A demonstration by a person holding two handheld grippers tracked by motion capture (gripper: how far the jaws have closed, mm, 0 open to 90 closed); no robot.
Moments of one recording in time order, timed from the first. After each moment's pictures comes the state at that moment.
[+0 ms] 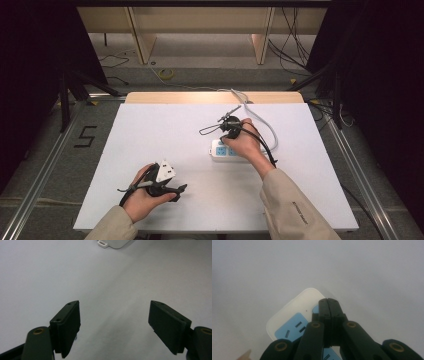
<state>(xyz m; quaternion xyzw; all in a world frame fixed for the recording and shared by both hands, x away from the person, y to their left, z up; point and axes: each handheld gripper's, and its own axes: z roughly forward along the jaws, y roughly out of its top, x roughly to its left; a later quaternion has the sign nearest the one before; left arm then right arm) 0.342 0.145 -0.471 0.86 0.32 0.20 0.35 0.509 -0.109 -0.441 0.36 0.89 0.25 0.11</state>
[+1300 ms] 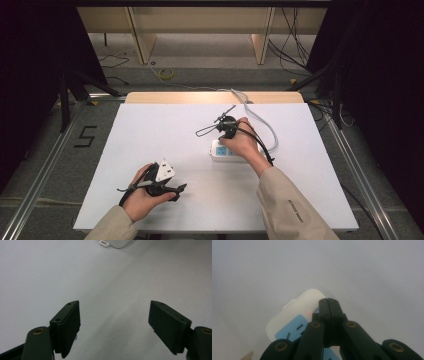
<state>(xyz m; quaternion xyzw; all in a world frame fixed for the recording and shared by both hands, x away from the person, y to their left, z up) 0.343 0.146 -0.472 0.86 0.32 0.20 0.35 0.511 -0.098 -0.440 0.35 0.90 0.23 0.11</state>
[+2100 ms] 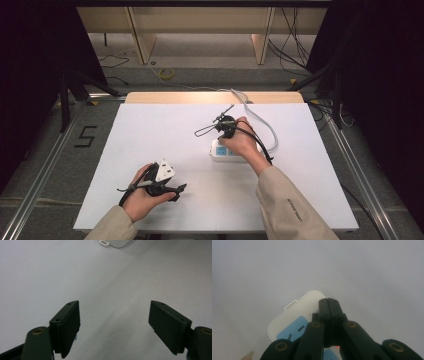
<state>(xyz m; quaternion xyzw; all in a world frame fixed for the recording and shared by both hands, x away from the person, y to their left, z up) 0.343 0.146 -0.472 0.86 0.32 0.20 0.35 0.512 -0.095 -0.439 0.34 0.91 0.22 0.11</state>
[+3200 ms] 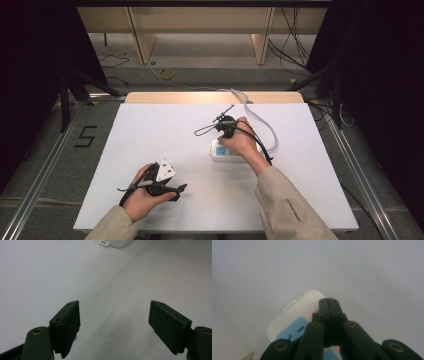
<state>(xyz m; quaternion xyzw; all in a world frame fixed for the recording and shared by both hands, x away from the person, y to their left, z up) 0.344 0.145 -0.472 0.86 0.32 0.20 0.35 0.512 -0.095 -0.440 0.35 0.90 0.22 0.11</state>
